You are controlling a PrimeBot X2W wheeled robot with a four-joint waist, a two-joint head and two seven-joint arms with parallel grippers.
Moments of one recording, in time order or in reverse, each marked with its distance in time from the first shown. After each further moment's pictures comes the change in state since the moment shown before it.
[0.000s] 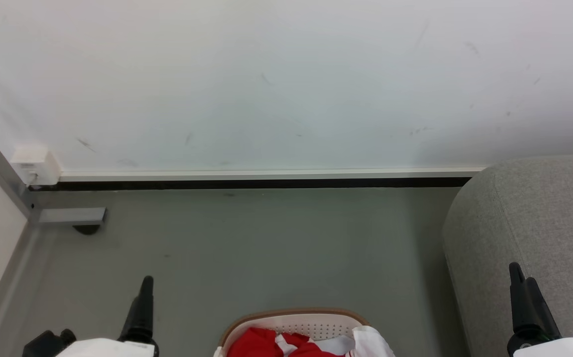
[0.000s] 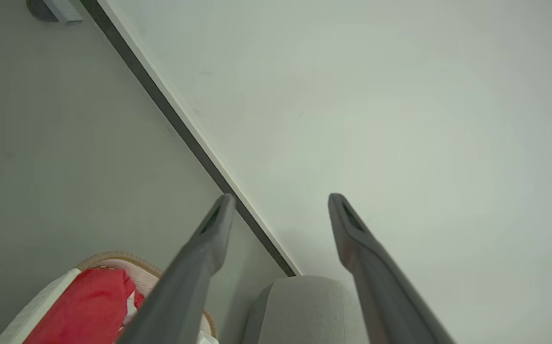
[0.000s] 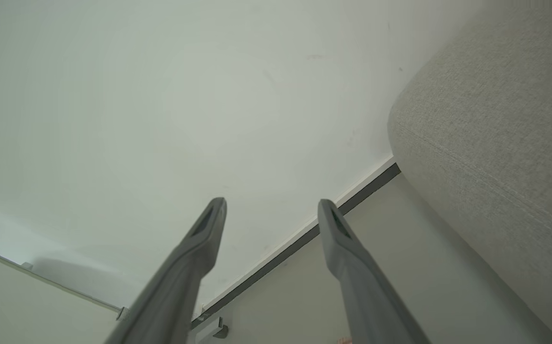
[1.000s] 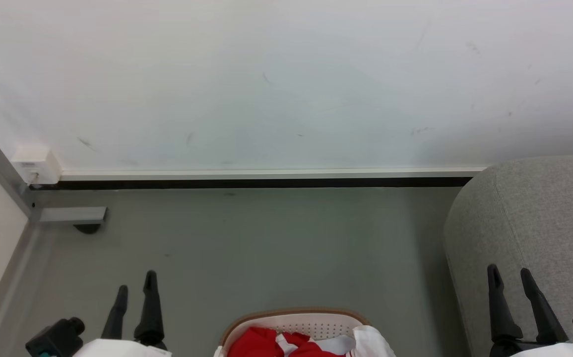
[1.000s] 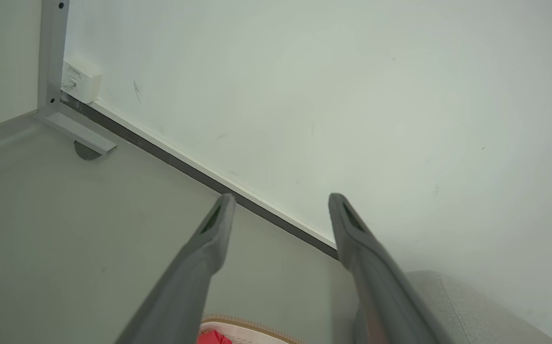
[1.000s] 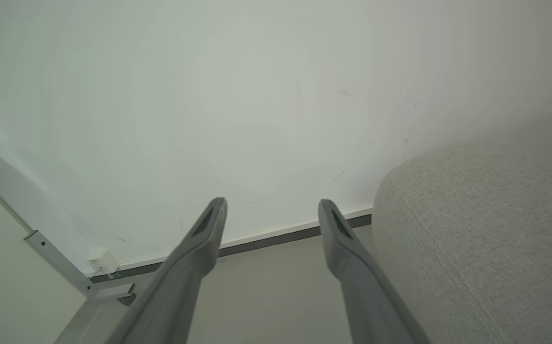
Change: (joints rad) left arm 0.037 0.001 -0.030 -0.095 0.488 0.056 -0.099; right arm 0.024 -0.012 0.045 -0.042 -0.477 0.000 -0.095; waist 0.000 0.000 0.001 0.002
